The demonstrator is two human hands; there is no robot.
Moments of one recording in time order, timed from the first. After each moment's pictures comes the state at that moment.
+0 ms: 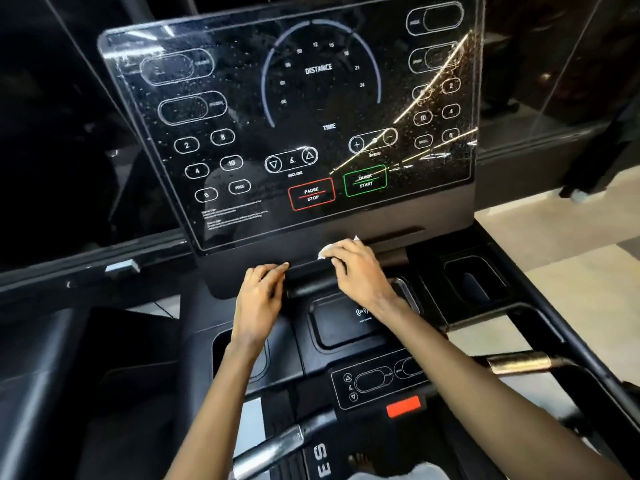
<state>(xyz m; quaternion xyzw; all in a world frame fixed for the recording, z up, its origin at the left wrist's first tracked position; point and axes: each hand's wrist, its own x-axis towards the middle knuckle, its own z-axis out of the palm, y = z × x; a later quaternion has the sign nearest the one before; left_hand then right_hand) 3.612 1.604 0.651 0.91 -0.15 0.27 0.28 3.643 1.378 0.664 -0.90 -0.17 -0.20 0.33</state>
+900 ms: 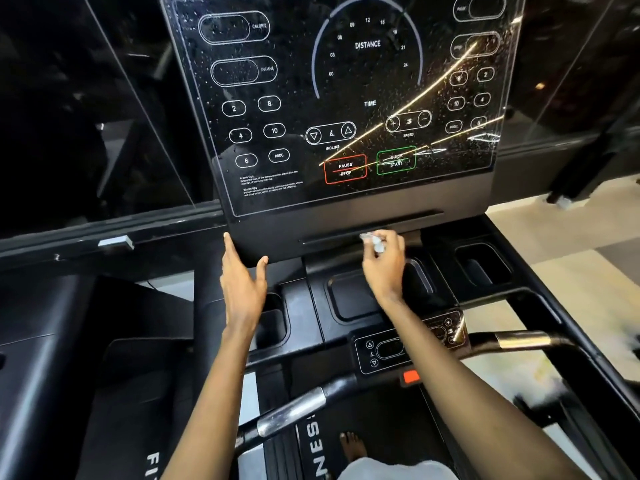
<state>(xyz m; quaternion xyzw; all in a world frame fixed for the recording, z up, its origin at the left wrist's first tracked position) 3.584 1.665 0.649 0.88 0.09 0.20 0.43 3.613 1.410 0.639 -0.81 0.15 -0.25 0.51</state>
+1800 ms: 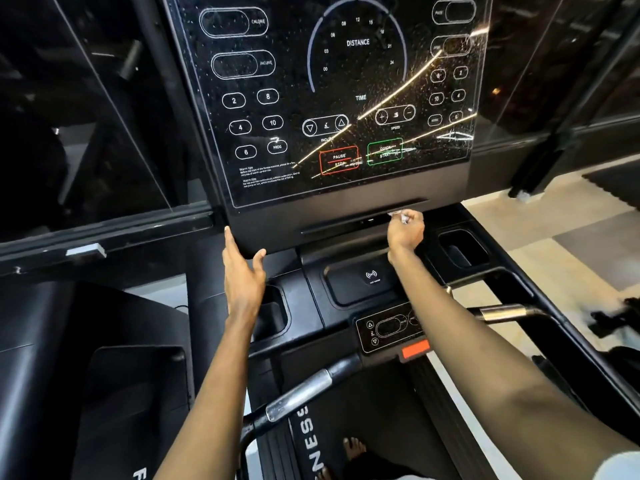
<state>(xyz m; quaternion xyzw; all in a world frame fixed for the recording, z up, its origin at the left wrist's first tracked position) 3.573 1.670 0.658 0.85 0.08 0.15 0.49 3.663 1.363 0.647 -0.65 0.37 -0.29 0.60</state>
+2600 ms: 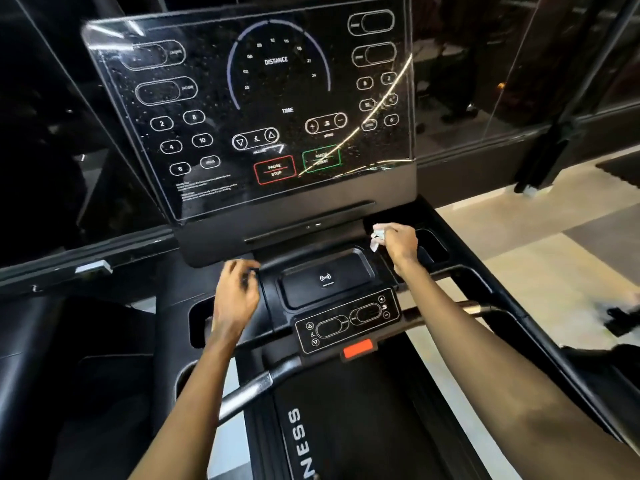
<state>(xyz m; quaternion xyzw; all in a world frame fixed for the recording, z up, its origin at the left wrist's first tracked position) 3.539 1.588 0.652 0.90 -0.06 0.20 0.39 3.606 1.246 0.651 -0.70 0.26 -0.12 0.66</state>
